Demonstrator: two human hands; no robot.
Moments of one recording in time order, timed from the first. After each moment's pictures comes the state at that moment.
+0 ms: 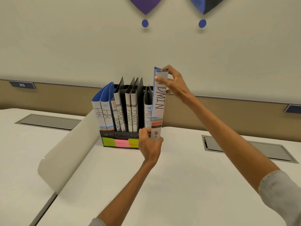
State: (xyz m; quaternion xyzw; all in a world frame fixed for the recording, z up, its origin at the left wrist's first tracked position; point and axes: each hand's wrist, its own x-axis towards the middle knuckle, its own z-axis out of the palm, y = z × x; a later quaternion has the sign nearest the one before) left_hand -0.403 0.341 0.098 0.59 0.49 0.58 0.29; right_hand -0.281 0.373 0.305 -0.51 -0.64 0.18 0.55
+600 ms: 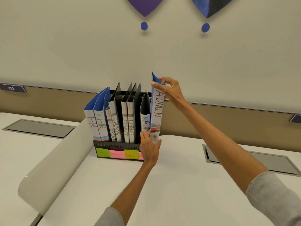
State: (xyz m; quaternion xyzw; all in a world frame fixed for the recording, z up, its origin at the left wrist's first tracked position) left_hand -0.364 0.429 0.061 0.66 0.50 0.51 0.23; right_hand -0.257 0.451 0.284 -0.51 -0.60 0.20 0.59
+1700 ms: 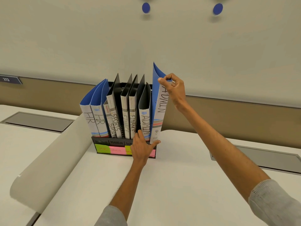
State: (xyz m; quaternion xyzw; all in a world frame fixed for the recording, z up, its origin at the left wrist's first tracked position) left_hand -0.392 0.476 0.022 0.71 0.61 0.32 0.12; right_hand -0.244 0.495 0.239 -0.51 -0.55 0.16 0.64
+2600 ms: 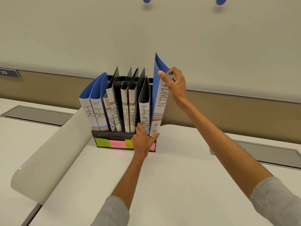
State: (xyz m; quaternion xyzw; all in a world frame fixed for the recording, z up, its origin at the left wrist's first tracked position) left_hand -0.384 0.473 0.034 0.70 0.65 0.27 0.12; right_hand -0.249 0.489 0.235 -0.52 -0.54 0.13 0.65
